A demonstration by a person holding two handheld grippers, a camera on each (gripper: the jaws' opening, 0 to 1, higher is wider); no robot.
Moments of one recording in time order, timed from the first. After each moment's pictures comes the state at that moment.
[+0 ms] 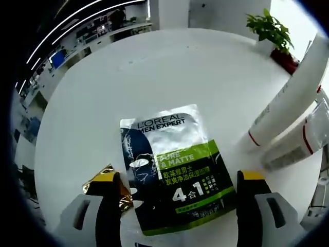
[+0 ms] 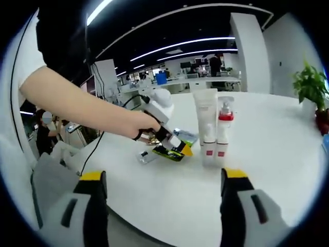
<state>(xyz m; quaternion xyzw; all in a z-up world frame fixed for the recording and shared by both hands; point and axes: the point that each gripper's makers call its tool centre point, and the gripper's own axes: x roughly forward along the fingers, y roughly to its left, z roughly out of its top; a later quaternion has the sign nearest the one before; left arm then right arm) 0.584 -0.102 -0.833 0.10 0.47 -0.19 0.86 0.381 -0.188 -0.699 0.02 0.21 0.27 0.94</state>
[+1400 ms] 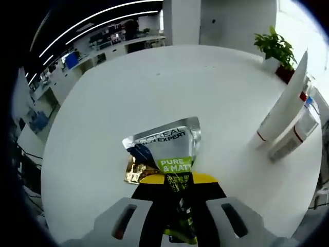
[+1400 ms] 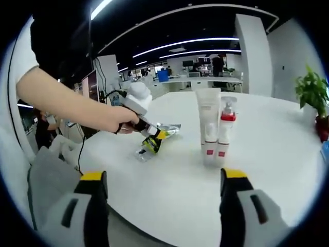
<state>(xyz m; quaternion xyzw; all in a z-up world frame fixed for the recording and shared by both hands) 0.574 -0.040 -0.793 0.05 0.40 -0.16 0.90 0.379 -0.183 -0.702 -0.01 0.22 0.27 0.94</state>
